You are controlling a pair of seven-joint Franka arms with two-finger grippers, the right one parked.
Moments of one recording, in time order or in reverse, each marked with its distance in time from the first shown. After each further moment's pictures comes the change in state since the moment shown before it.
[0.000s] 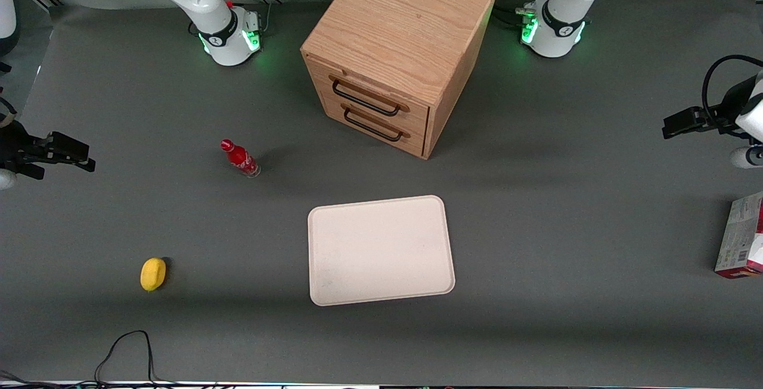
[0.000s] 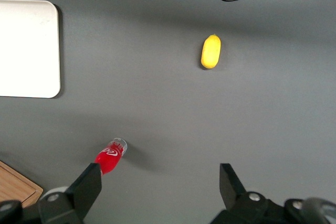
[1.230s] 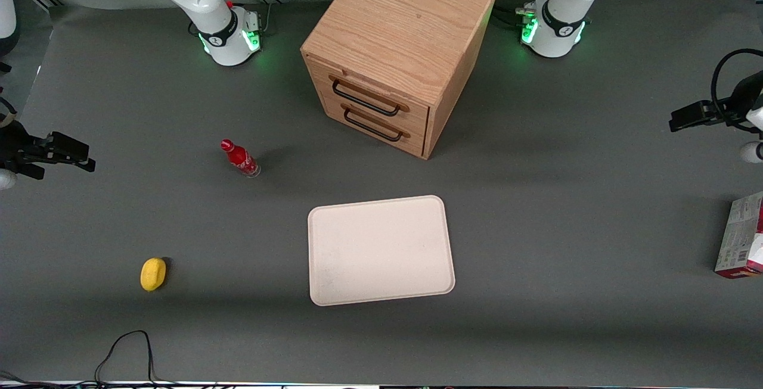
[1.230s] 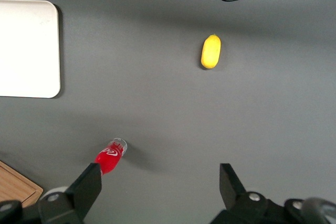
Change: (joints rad) arm 0.039 0.002 -0.003 0.019 0.007 -0.043 0.031
